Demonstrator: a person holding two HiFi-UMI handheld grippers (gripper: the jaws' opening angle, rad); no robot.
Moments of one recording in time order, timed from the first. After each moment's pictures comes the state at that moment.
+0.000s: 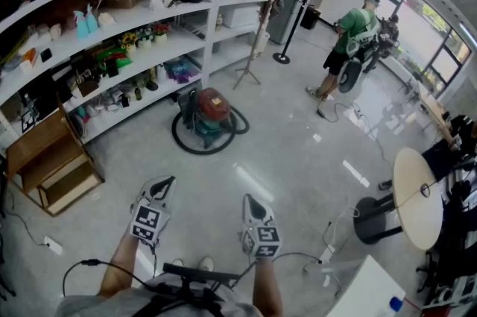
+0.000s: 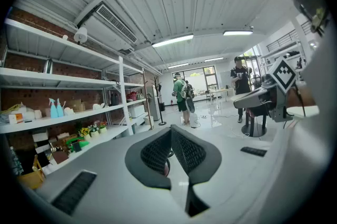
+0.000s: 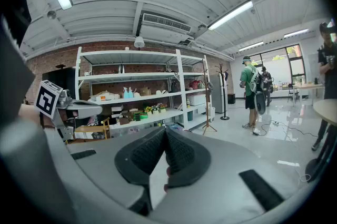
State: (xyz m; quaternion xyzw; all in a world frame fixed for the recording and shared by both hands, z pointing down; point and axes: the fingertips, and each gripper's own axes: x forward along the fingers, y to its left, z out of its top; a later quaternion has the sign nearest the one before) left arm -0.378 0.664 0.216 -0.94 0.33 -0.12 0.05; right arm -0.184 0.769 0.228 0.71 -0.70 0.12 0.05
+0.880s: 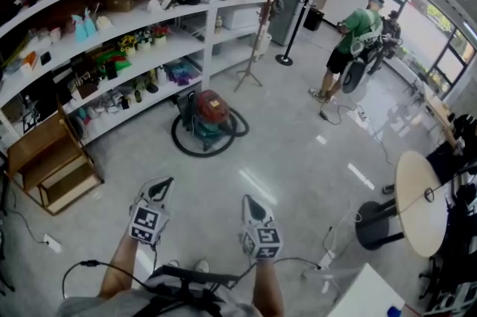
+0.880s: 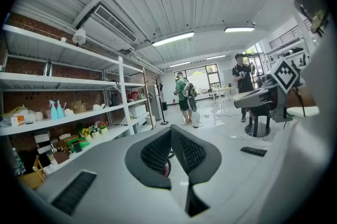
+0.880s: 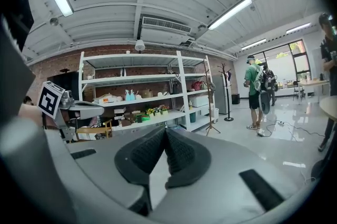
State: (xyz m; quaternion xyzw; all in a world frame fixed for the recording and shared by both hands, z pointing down) left arm -0.336 0.672 0.222 -0.93 0.35 -0.12 0.05; right arm -0.137 0.772 0.240 0.69 -0.71 0.11 0.04
